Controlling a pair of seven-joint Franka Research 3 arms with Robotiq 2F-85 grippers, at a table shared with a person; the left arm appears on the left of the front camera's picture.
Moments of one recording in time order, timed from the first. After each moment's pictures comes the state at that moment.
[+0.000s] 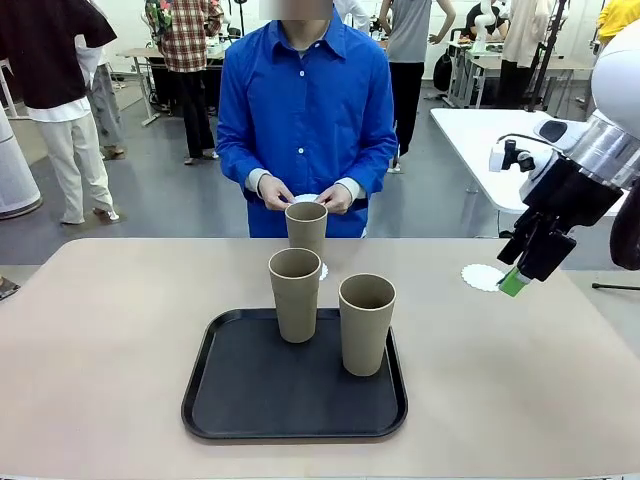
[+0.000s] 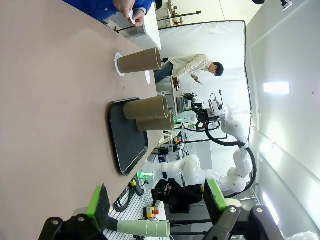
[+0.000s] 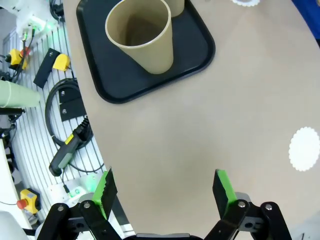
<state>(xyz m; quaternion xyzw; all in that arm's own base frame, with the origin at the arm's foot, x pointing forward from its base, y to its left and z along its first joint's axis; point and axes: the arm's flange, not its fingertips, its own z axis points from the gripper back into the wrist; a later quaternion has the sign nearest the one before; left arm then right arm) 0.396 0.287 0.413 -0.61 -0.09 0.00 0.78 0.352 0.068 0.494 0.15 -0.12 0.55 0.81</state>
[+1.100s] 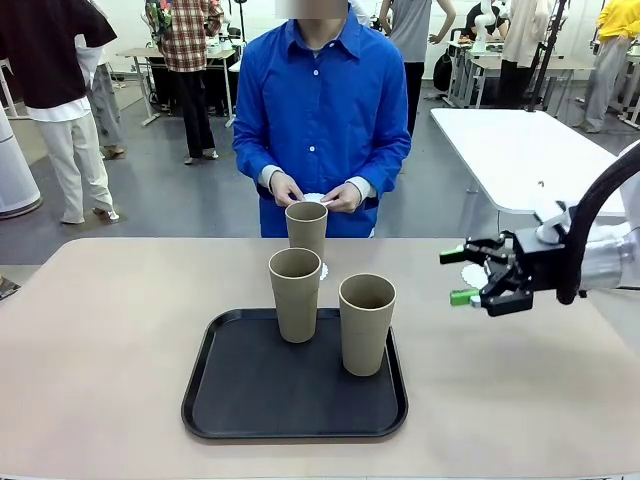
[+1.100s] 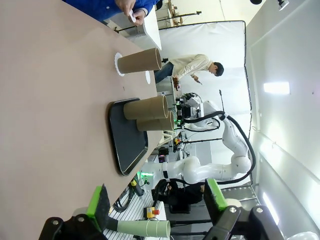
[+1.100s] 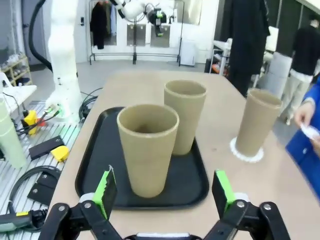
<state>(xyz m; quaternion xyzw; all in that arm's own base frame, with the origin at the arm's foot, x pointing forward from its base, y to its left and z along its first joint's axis) 0.396 0.288 0.413 -0.61 -0.10 0.00 0.78 0.386 0.041 0.332 0.41 -0.45 0.55 0.57</state>
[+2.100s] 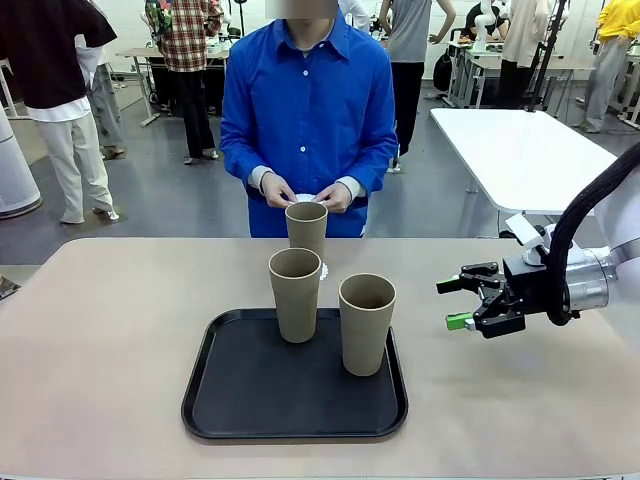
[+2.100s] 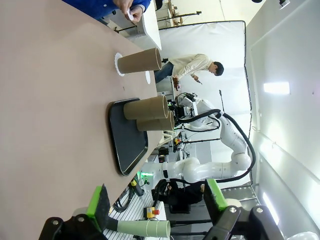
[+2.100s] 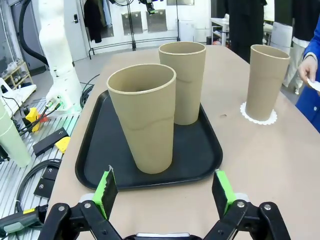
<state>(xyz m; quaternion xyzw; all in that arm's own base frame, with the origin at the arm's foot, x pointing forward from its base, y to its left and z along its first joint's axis) 0.396 0.288 0.413 -0.61 -0.10 0.00 0.78 0.387 0.040 0.304 0.42 -0.41 0.54 0.61</state>
